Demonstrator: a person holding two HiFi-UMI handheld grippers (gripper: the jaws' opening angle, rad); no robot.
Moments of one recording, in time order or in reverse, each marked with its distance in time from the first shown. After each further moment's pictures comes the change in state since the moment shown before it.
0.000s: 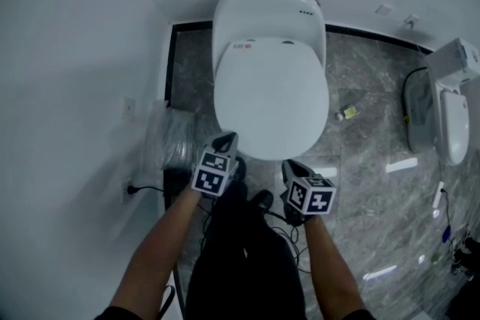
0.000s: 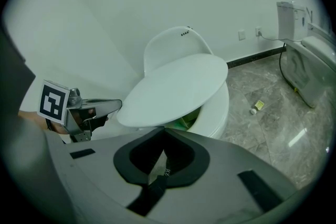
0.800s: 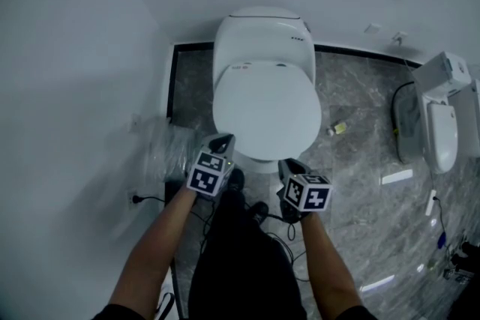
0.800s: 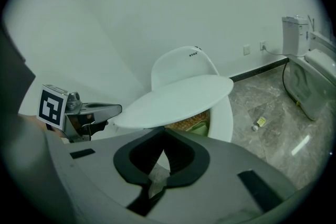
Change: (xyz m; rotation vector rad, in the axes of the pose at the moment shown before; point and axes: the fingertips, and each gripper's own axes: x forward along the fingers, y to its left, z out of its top) left arm -0.032 0.008 0.075 0.048 -0.050 -0.013; right arm -0.030 0.028 0.078 -0.032 -0.085 0.019
